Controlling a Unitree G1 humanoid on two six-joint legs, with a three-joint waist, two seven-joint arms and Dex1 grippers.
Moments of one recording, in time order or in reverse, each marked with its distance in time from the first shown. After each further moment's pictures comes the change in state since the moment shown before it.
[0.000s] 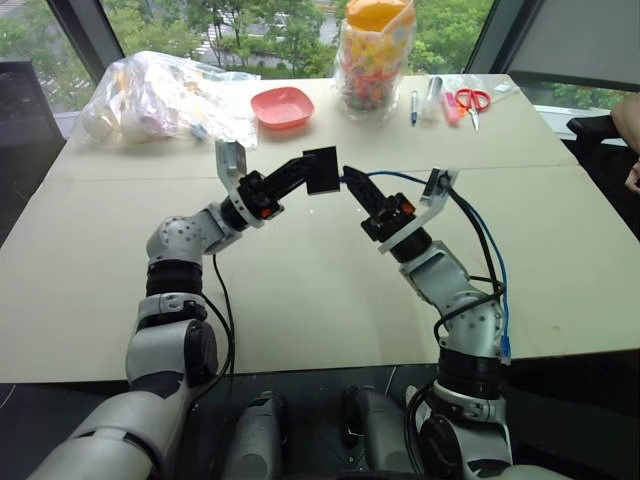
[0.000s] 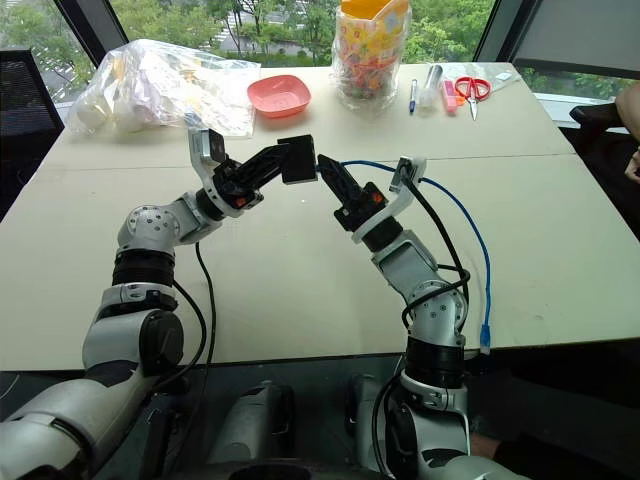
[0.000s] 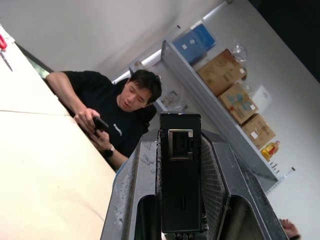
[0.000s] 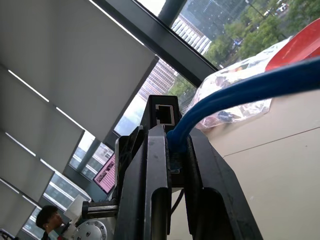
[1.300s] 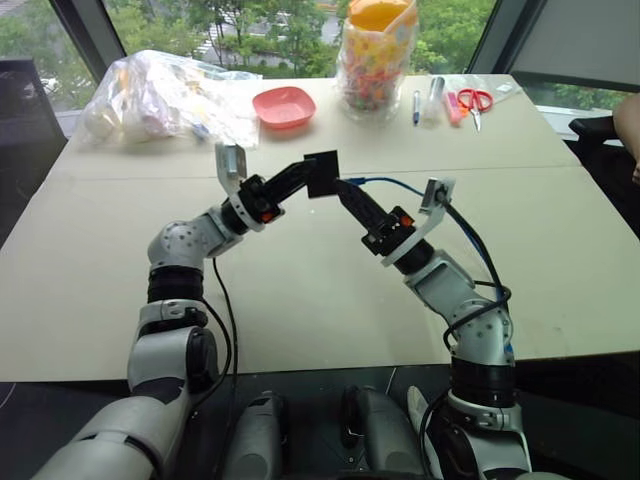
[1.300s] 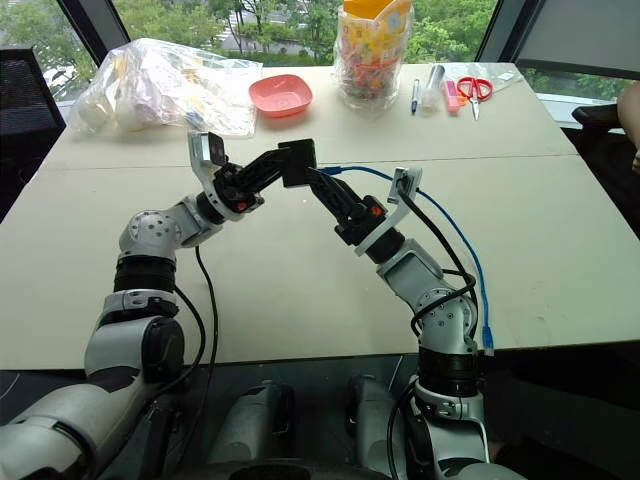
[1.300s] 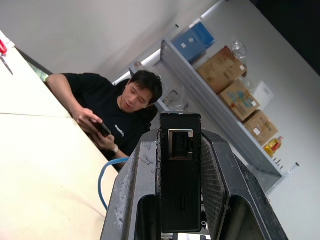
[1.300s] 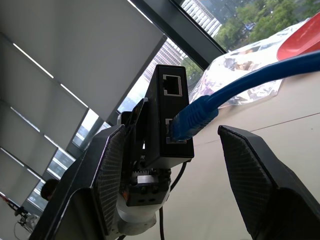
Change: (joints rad) left arm 0.045 -0.016 -0.026 -0.071 -0.010 -0.025 -0.007; right arm 0.063 -0.072 0.073 -0.033 0.015 -0.019 0.066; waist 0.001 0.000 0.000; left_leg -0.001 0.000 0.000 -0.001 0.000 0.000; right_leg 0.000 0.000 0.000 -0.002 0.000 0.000
